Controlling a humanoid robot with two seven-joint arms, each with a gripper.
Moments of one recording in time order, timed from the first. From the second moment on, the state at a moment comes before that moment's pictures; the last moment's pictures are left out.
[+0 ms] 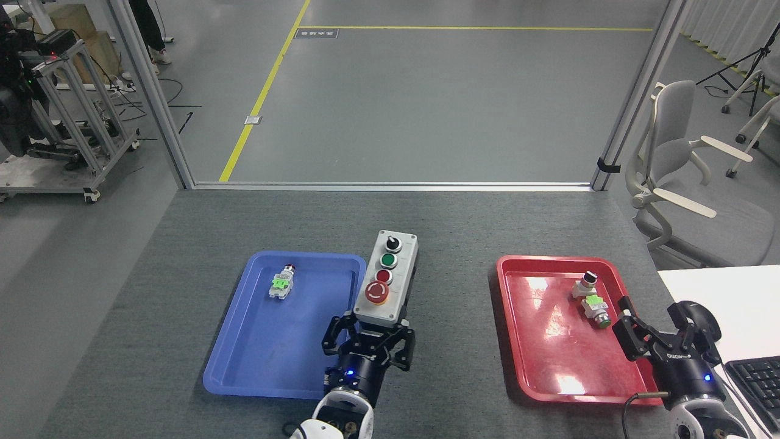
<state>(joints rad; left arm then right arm) -0.32 -0.14 -0.51 -1.08 -1.32 0.23 0.24 -0.17 -0.34 -0.12 -1.12 1.02 -0.30 -0.21</state>
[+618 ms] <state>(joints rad) -0.35 -0.14 -0.84 -1.00 -1.09 0.65 0.21 -0.17 -0.35 -0.12 -1.12 1.02 -0.30 -0.21</state>
